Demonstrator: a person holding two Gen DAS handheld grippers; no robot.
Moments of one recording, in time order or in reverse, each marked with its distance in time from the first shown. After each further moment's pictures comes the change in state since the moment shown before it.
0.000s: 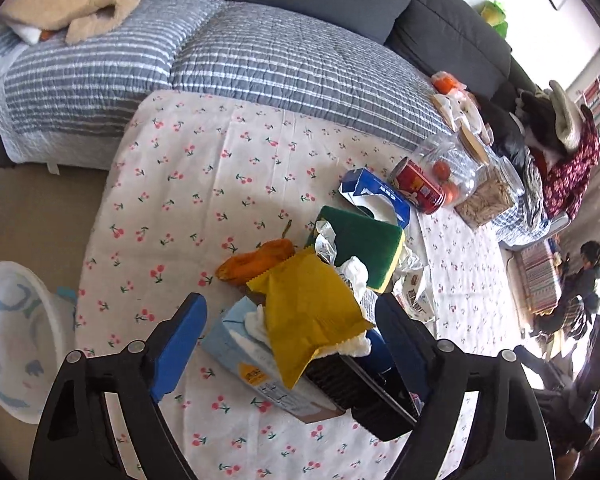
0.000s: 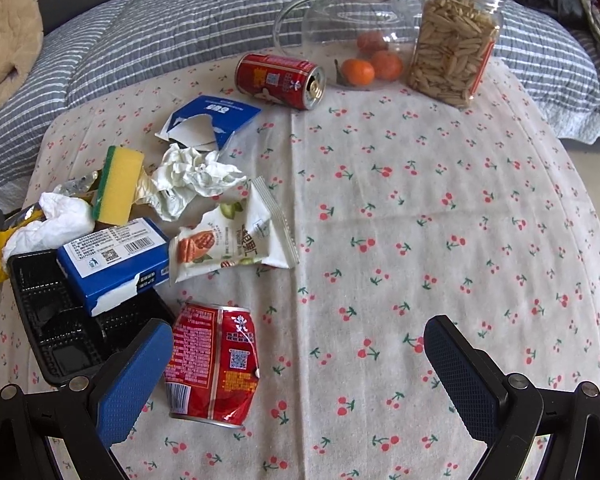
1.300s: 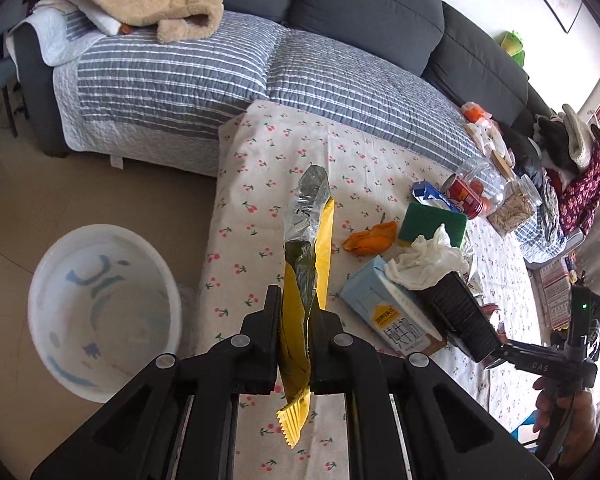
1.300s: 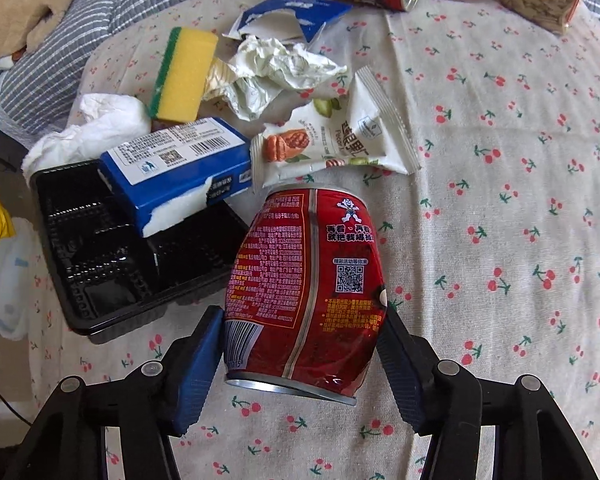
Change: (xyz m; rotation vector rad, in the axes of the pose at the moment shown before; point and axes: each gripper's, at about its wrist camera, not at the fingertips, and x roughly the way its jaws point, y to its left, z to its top) left arm -0.076 0.109 -0.059 -0.029 -0.127 0.095; right arm 0.038 0.042 -0.025 -0.025 0.176 0.171
